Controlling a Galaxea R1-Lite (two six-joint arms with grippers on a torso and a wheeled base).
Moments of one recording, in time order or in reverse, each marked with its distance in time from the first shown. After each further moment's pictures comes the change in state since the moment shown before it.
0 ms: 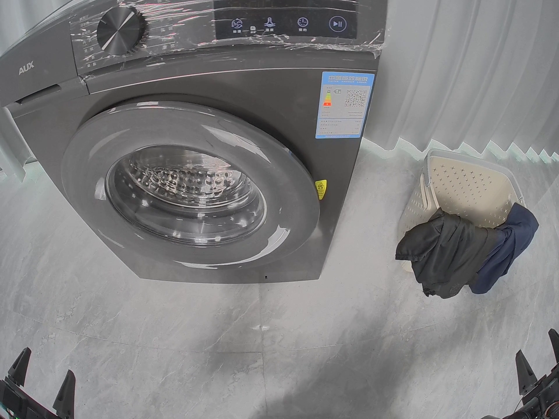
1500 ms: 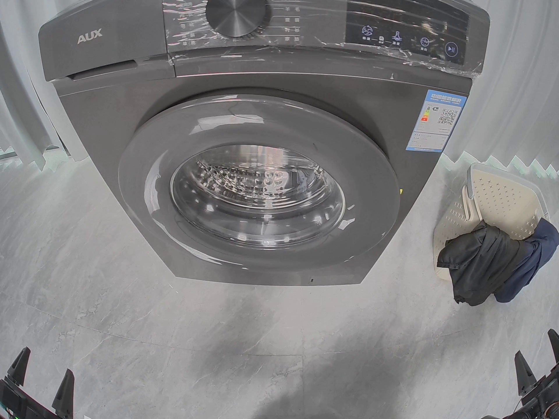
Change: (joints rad) left arm 0.001 0.000 0.000 0.000 0.002 -0.001; right arm 0.000 0.000 0.000 0.000 0.000 -0.001
